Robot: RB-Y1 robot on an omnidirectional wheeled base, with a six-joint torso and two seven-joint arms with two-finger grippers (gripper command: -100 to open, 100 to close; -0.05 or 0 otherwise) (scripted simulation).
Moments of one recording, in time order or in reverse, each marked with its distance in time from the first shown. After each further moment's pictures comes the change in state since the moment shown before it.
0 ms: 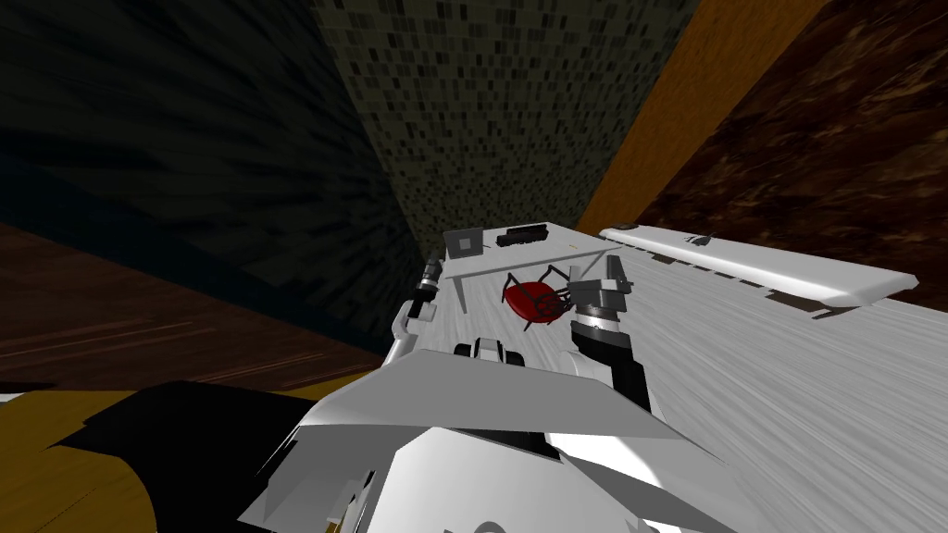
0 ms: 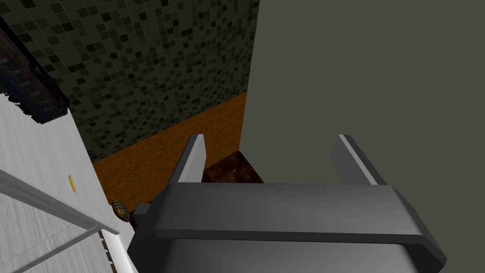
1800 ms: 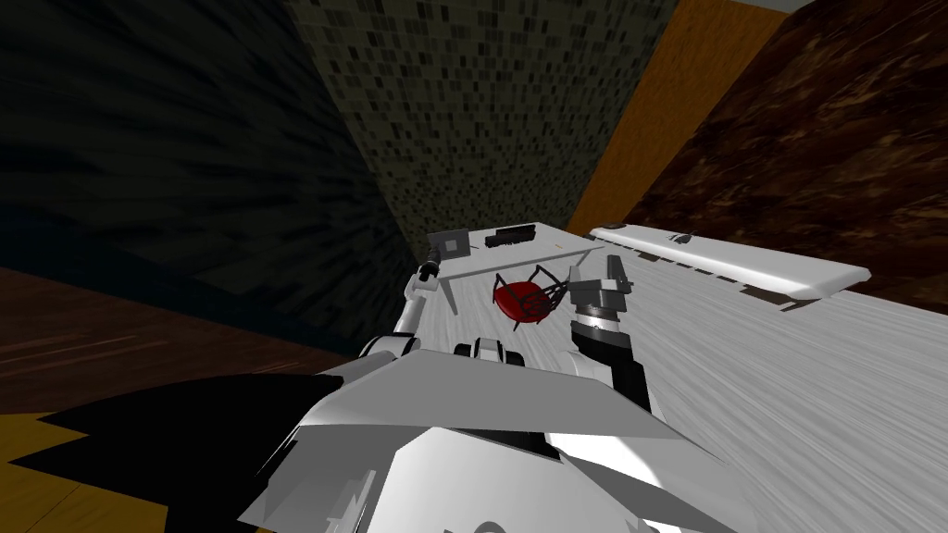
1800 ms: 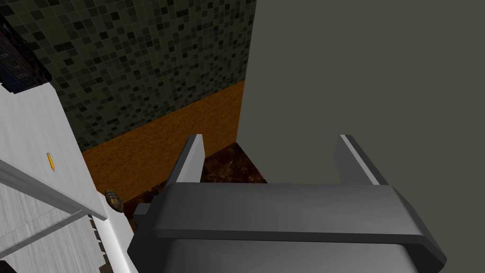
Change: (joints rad) left arm -0.461 0.058 0.134 0.478 -0.054 0.371 0.090; right arm 0.000 0.000 0.000 0.000 0.000 0.000 0.000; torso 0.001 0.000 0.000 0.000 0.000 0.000
